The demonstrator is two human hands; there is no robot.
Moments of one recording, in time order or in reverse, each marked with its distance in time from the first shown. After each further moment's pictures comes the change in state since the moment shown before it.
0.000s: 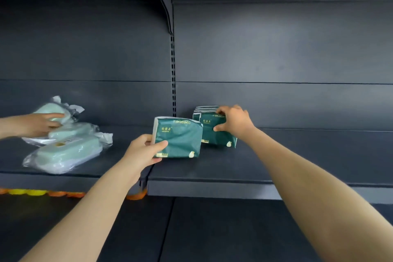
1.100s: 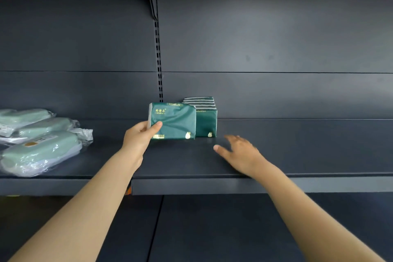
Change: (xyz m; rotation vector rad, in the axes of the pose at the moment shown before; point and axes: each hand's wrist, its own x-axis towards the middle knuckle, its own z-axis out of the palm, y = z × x) left_hand 0.032 -0.003 0.033 -0.061 0.025 0.072; right_hand -0.102 0.008 0.014 0.059 -0.244 0.221
